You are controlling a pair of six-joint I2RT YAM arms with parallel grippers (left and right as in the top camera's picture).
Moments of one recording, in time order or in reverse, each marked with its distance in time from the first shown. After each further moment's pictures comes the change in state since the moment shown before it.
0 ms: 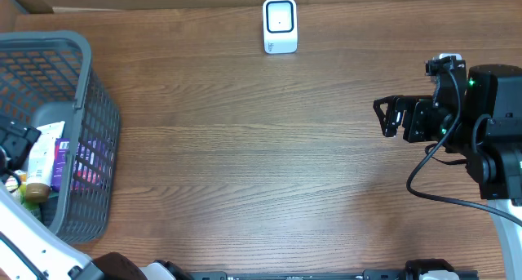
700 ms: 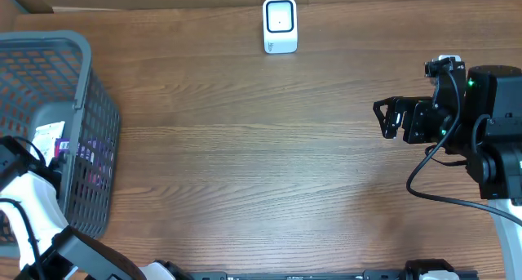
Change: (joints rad) left arm 0.000 0.009 -0.698 0.589 0.006 -0.059; right arm 0.000 0.001 0.000 -0.015 0.000 0.000
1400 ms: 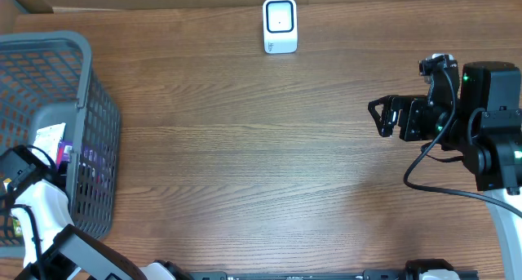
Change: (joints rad) left arm 0.005 -0.009 -0.126 0.153 0.082 -0.053; right arm 0.000 0.034 0.000 0.003 -0.045 0.000
